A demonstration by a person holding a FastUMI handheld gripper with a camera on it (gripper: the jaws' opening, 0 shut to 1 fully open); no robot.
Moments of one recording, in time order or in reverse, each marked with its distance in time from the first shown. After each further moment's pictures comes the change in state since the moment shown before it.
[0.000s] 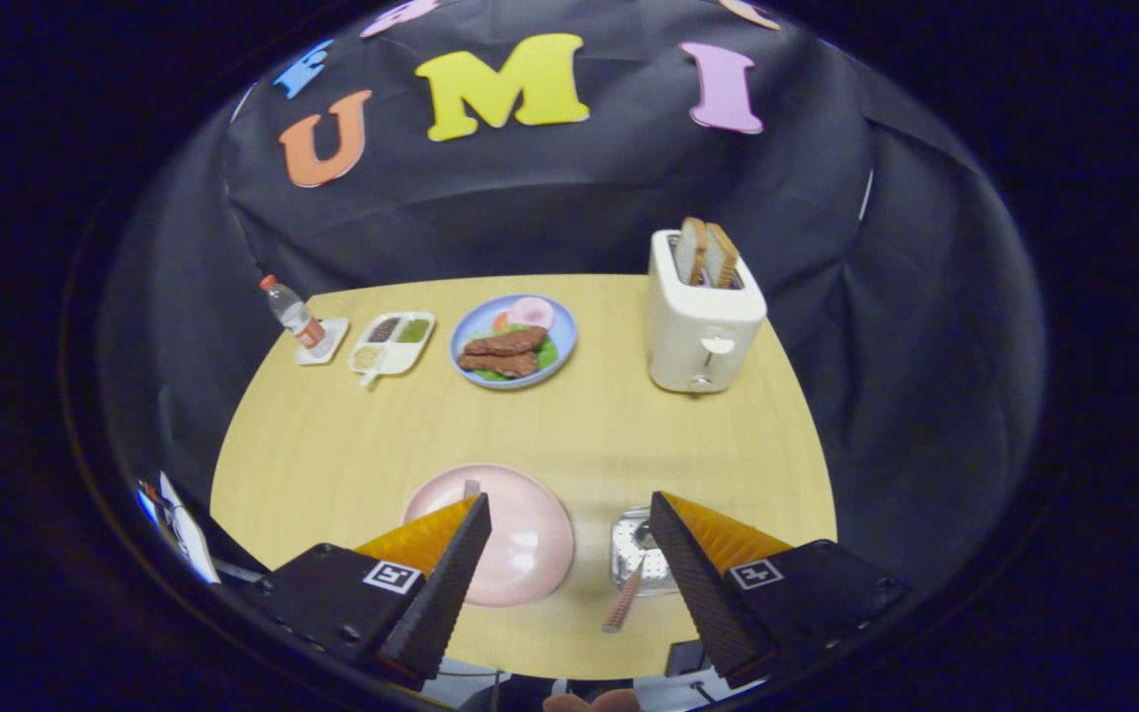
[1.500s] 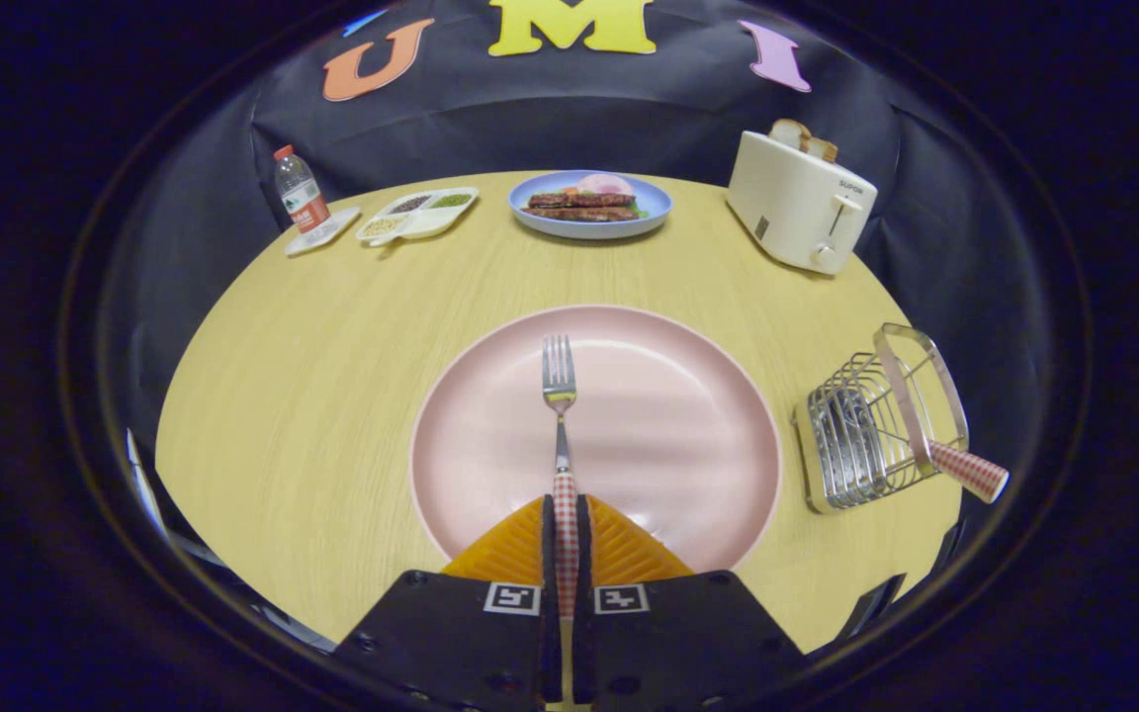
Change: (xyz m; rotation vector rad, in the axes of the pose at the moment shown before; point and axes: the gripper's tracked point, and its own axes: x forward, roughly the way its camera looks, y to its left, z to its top) arm 0.126 0.087 -0.158 -0.002 0.122 -0.062
